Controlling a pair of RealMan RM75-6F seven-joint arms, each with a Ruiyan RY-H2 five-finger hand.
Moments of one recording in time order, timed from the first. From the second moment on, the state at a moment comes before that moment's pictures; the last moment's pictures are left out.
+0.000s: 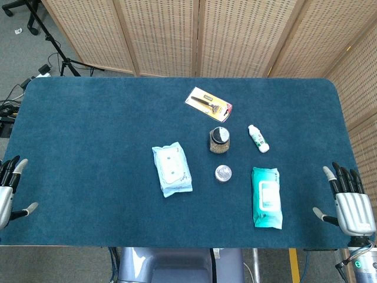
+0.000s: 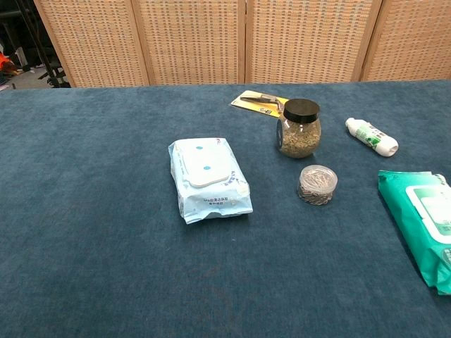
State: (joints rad) left arm -0.09 -1.09 -0.05 -1.64 1.47 1.49 0.08; right arm 0.08 -1.14 0.08 -1.60 -1.49 1.49 -0.13
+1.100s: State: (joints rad) left arm -0.07 -1.08 -0.07 -1.66 1.46 1.51 0.07; right arm 0.36 -1.07 0.10 -1.74 -1.61 1.13 -0.16
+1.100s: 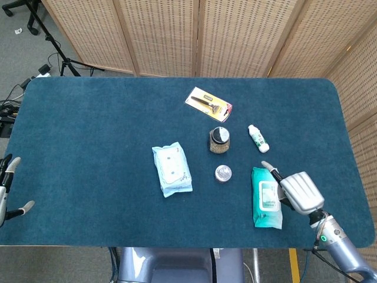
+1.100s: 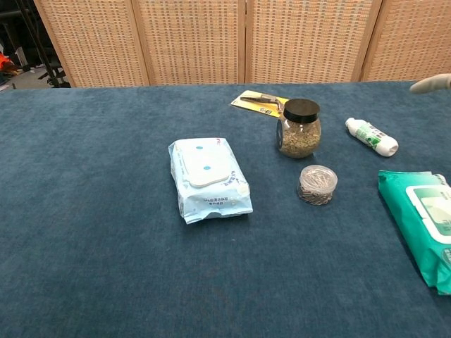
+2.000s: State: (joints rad) left arm -0.10 -1.11 -0.10 -1.68 1.37 1.47 0.15; right arm 0.81 -1.32 0.12 -2.02 -0.71 1.03 -1.16
